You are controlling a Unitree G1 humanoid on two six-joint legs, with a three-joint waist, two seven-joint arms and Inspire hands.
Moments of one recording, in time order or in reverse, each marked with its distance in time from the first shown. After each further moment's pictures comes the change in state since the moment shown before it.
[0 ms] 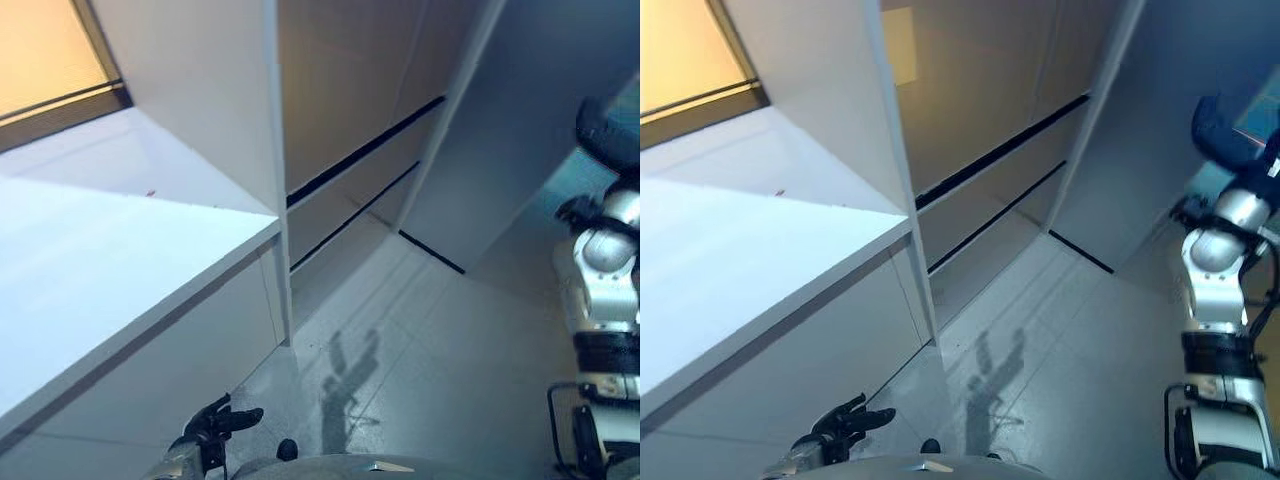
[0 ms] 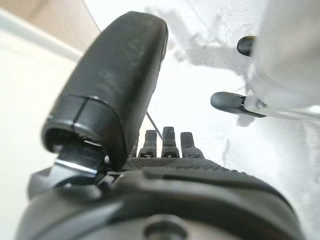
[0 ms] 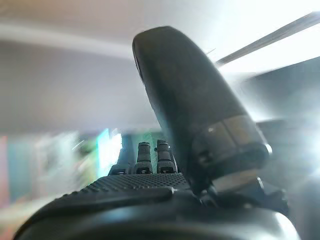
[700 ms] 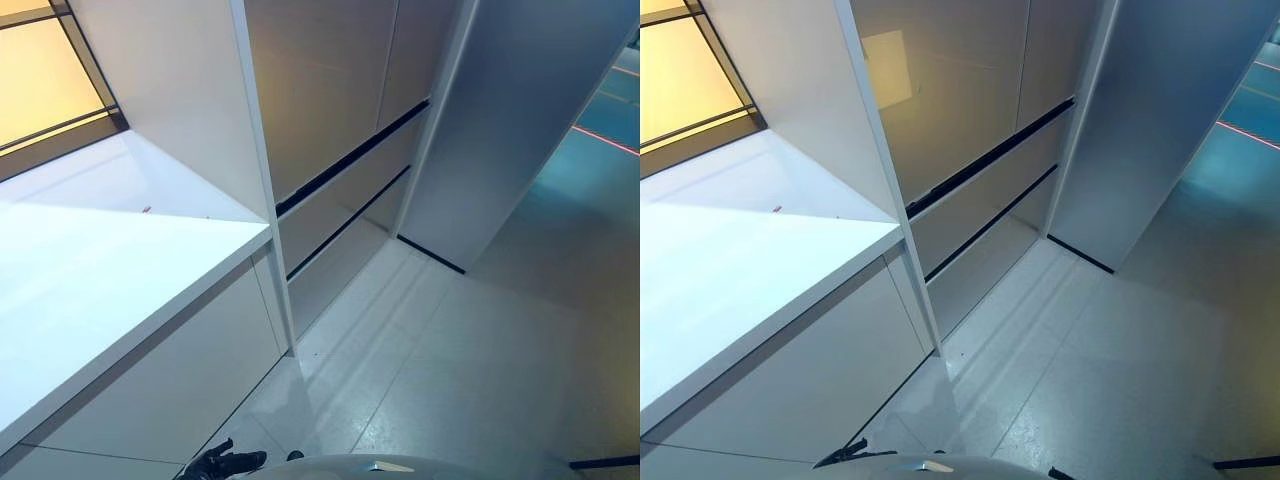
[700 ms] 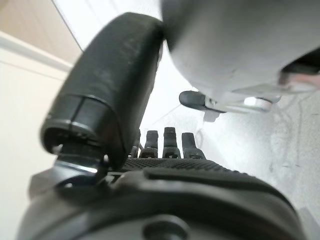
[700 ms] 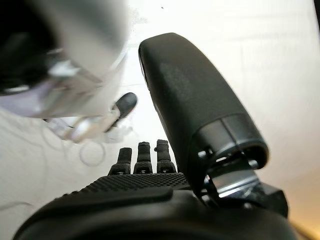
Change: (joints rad) left arm 0.043 0.003 0.015 0.163 0.015 -0.034 -0.093; right arm 0.389 0.410 0.078 0.943 0.384 0.325 0.639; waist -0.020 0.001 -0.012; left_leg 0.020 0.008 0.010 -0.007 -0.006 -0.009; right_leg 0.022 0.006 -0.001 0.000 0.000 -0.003
